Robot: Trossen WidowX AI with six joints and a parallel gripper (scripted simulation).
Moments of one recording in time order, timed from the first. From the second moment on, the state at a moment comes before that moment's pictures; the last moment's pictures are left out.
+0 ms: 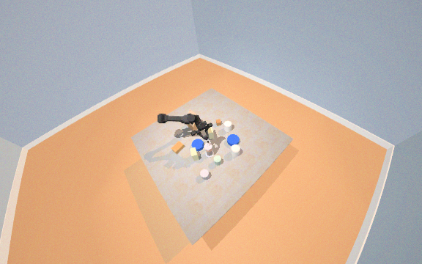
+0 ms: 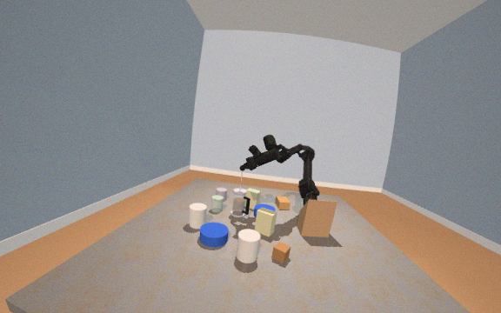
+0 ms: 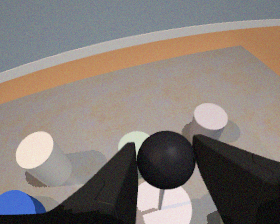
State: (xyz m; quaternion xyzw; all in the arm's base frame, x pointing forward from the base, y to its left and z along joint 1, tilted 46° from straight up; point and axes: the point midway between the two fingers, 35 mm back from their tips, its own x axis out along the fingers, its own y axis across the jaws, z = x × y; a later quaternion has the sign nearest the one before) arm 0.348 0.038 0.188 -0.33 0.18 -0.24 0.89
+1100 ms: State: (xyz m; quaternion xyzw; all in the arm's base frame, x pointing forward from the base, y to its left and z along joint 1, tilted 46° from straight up) arm 0.358 0.013 0.166 -0.32 0.16 -0.23 0.90
